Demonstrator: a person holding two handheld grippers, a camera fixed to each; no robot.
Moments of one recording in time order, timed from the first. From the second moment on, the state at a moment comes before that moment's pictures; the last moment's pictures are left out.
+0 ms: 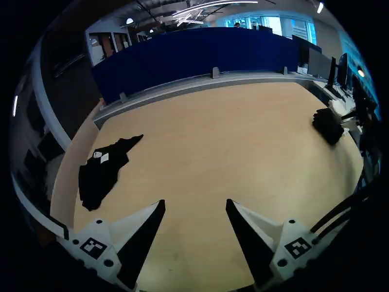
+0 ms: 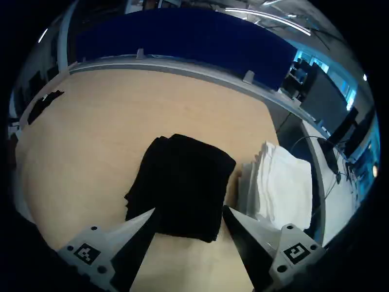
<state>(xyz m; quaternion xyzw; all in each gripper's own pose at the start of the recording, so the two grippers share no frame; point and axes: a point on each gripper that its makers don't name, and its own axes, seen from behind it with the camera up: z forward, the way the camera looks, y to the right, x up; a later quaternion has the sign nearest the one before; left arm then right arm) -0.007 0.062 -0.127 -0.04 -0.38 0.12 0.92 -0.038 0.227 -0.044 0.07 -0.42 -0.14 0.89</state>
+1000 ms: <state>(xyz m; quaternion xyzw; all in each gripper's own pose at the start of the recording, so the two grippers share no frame) -0.008 0.048 -0.131 -0.03 -0.38 0.12 0.92 -0.094 0.200 -0.050 0.09 -0.45 -0.12 0.88</state>
